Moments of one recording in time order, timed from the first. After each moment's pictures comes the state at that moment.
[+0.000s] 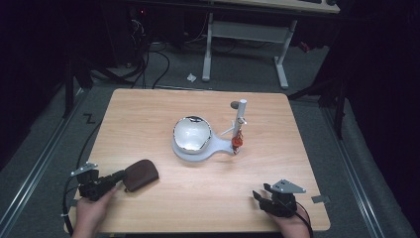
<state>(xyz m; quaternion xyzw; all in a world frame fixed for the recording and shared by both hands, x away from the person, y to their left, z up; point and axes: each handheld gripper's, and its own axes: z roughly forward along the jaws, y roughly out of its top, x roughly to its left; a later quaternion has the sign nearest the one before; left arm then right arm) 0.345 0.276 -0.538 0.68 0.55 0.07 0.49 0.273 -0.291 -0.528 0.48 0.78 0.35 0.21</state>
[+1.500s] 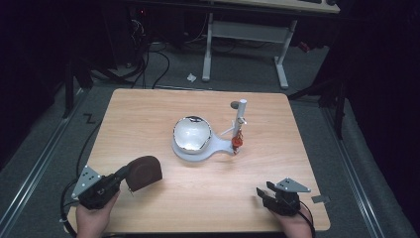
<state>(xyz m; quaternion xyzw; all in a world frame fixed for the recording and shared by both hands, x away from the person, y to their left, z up) 0.296 0.237 -0.477 0.69 0.42 0.23 0.54 0.274 -0.299 -0.522 0.49 0.76 0.36 0.22</state>
